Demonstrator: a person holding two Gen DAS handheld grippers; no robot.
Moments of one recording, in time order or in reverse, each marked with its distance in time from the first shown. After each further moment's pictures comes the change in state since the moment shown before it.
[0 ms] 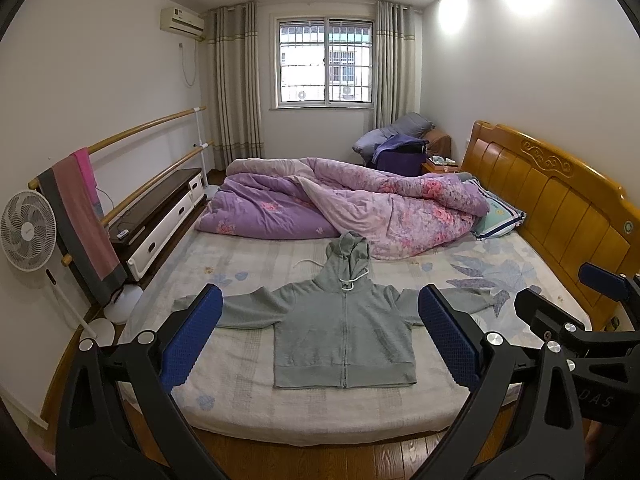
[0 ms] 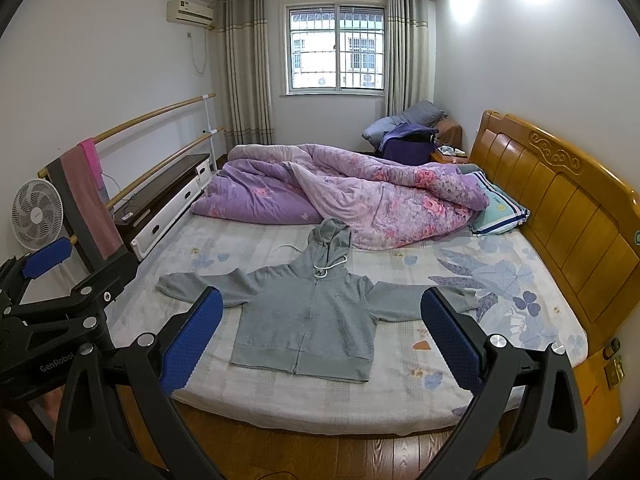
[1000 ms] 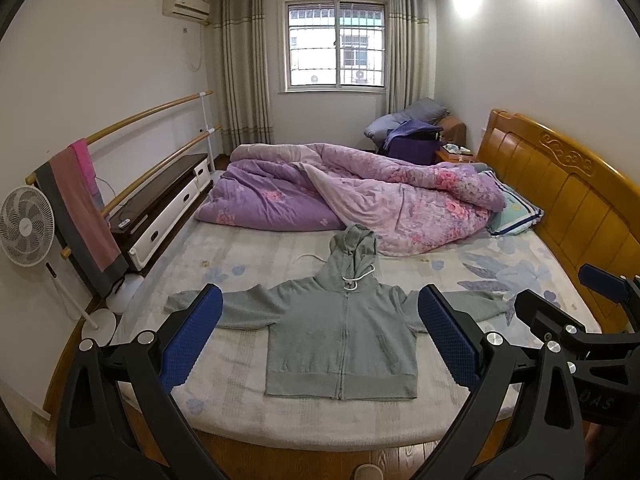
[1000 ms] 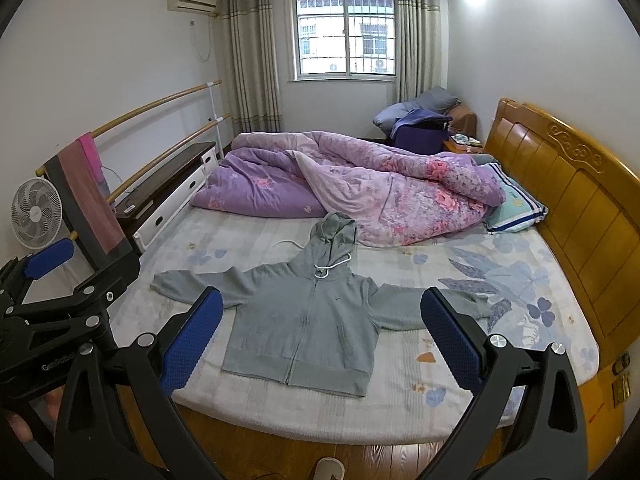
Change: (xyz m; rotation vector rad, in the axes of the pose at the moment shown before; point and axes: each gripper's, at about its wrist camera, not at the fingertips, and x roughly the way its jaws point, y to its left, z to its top) left arm 0.087 -0.017 0.038 -0.019 0.075 0.048; right arm 0.086 -0.040 0.043 -0.009 0.066 0.062
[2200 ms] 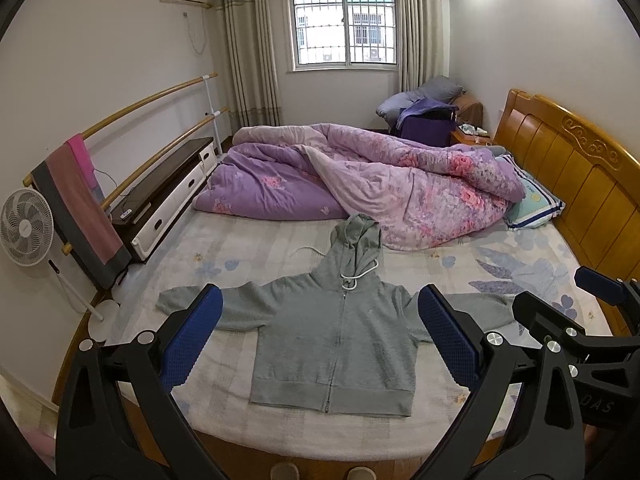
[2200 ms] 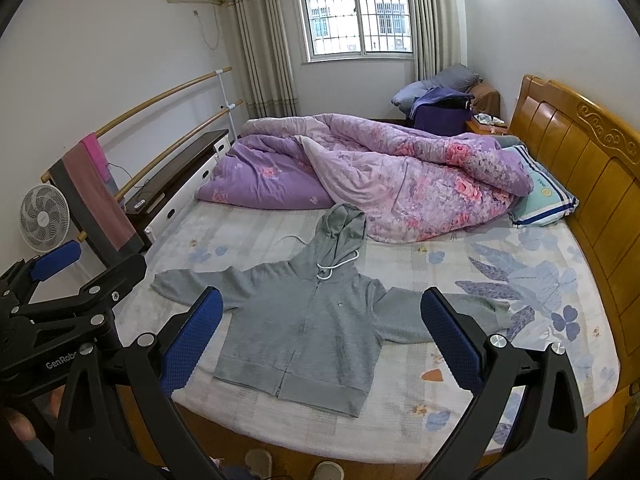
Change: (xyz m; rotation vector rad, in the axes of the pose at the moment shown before) left arm 0.100 -0.052 0.038 0.009 0.094 0.053; right arm 0.091 -0.074 0.044 0.026 0.081 0.099
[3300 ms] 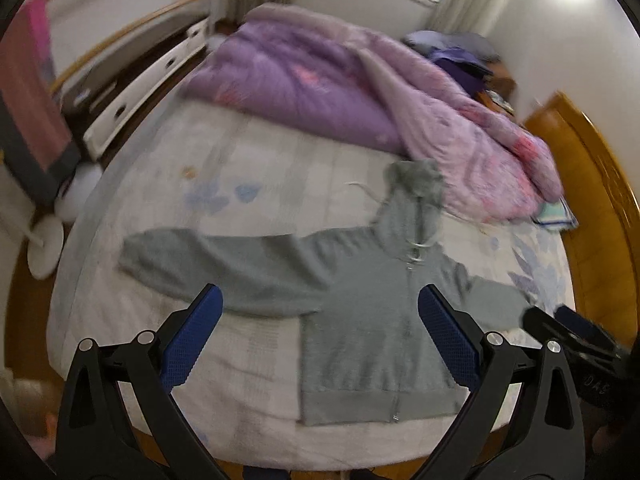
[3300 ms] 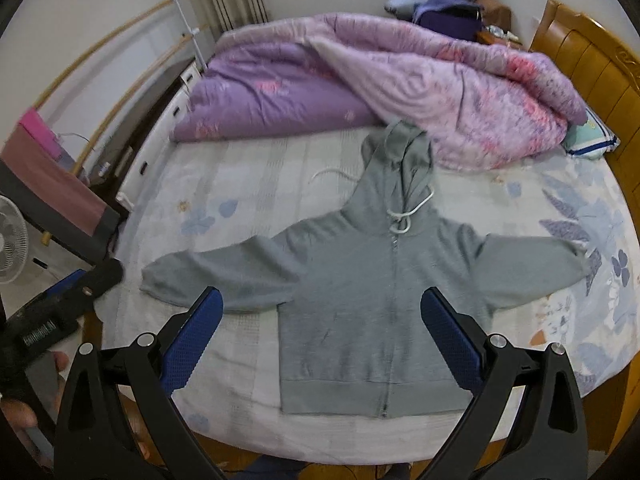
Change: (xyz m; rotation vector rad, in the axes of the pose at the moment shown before) left arm 0.336 0.345 -0.006 -0.255 0.389 -0.204; right arm 0.339 0.209 0.030 0.132 0.347 -0.114
